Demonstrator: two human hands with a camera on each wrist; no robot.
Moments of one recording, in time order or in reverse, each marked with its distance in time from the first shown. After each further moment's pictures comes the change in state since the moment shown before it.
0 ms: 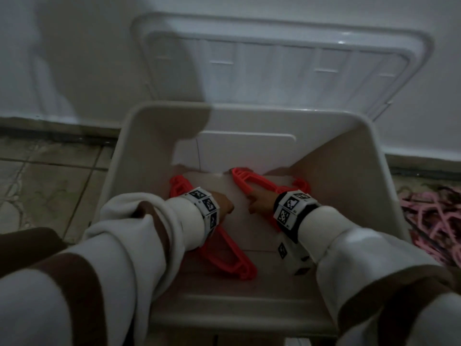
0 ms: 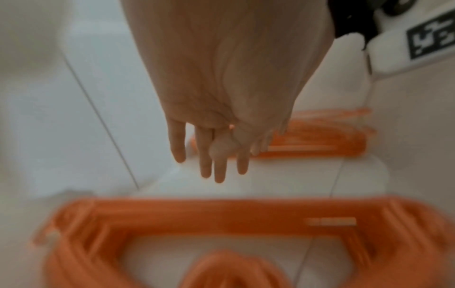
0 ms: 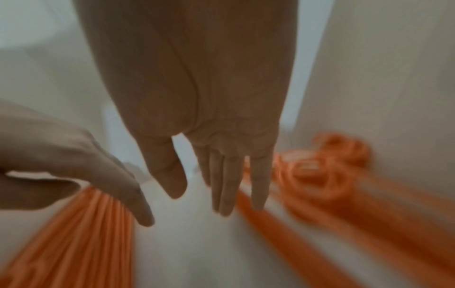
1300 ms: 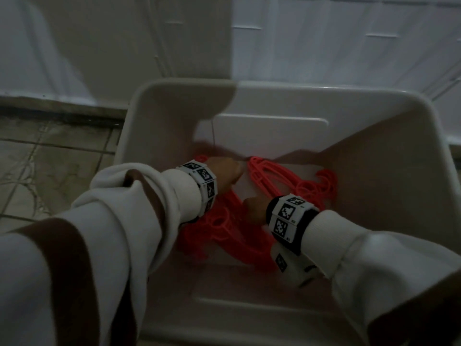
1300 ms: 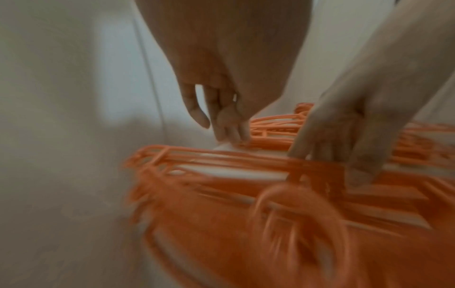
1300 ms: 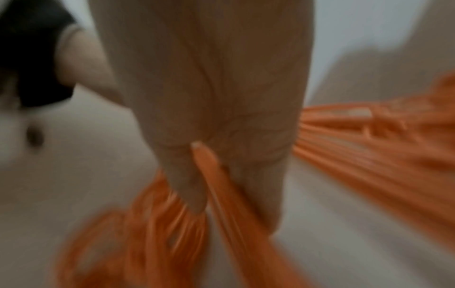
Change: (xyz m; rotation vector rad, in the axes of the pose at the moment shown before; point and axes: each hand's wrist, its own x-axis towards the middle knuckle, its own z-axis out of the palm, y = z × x) left_hand 0.019 -0.046 -0.004 -0.027 0.223 -0.070; right_hand 0.008 -0.042 0.035 -0.146 -0.204 0.026
